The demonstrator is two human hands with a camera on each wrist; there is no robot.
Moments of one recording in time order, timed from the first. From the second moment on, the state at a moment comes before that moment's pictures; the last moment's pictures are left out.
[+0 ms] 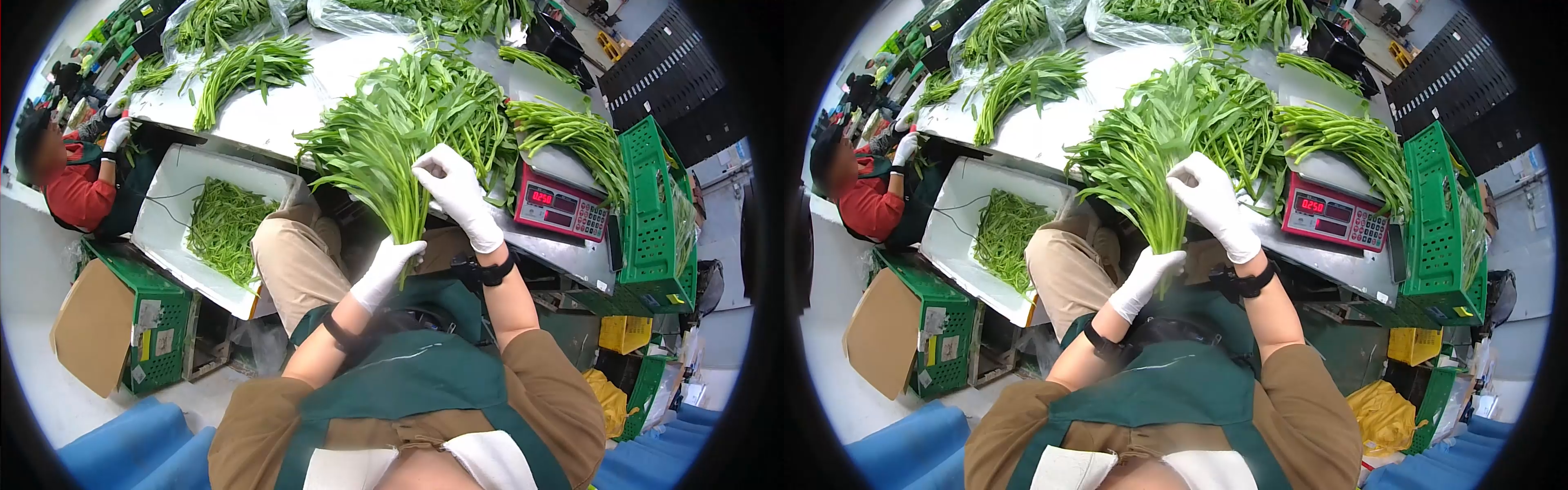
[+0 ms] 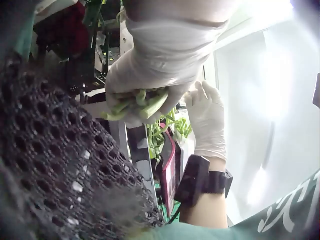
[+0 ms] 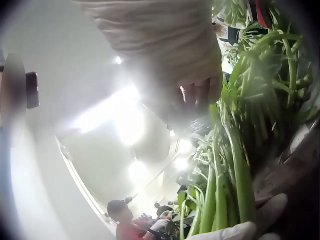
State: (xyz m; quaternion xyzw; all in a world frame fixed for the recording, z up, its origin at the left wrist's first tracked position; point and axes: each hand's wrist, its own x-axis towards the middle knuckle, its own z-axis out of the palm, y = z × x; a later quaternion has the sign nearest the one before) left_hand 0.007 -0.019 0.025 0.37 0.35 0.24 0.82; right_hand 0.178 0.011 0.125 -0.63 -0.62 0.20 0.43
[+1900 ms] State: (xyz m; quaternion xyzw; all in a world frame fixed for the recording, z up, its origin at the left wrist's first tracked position) left_hand 0.023 -0.021 0.018 0.43 0.38 0.26 0.78; right_hand 0.175 -0.006 0.116 -0.64 -0.57 0.22 0.45
